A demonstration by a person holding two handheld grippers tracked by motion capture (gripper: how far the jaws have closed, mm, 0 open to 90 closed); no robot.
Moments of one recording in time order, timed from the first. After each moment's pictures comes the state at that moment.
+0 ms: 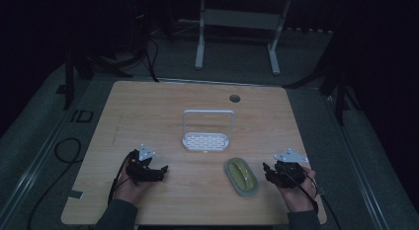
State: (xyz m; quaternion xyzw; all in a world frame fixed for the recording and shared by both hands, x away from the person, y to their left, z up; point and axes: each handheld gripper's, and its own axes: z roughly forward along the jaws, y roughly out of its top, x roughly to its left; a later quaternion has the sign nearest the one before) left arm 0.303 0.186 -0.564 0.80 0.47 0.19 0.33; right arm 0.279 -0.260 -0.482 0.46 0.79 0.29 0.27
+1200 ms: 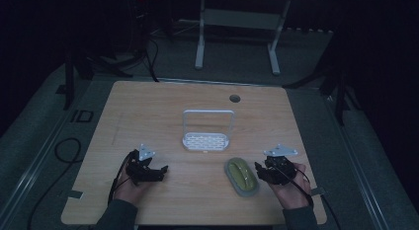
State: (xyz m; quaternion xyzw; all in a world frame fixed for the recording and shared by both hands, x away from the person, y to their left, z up) left arm 0.303 0.186 -0.564 0.80 0.47 0.19 0.33; right arm 0.284 -0.231 -0.467 0.46 0.81 0.27 0.24
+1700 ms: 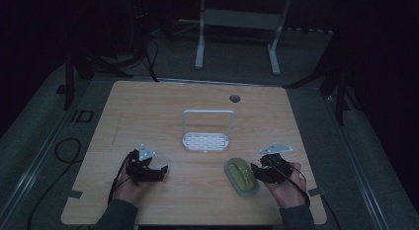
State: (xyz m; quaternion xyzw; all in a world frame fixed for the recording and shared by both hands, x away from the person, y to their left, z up) left arm 0.303 0.186 -0.564 0.80 0.47 0.19 0.33; right arm 0.288 -0.221 -0.466 0.47 0.82 0.26 0.21
